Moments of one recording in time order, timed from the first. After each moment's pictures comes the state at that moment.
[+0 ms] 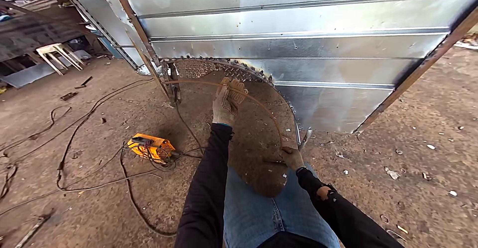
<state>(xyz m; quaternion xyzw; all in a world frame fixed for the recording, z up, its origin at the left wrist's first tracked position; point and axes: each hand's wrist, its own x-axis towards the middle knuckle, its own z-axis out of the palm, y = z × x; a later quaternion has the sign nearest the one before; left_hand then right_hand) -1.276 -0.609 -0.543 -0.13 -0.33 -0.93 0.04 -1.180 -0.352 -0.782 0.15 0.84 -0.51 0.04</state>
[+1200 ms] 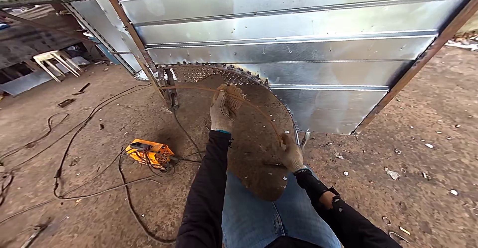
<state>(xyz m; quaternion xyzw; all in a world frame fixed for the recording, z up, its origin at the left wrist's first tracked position) -1.204 -0.598 -0.508 -0.07 -0.45 -0.89 0.08 -1.176 -0.372 -0.718 0.10 0.90 -0.41 -0.08</state>
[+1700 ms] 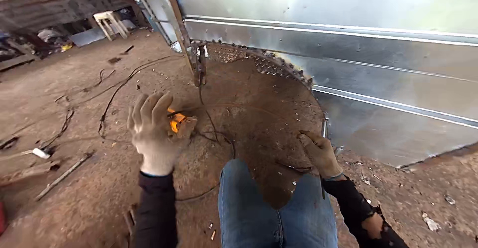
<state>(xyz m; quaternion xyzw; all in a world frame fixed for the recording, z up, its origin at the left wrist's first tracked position) -1.105 -0.796 -0.527 -0.03 -0.88 -0.13 0.46 -1.185 -0.374 -0.638 -0.14 0.77 -0.62 -0.07</state>
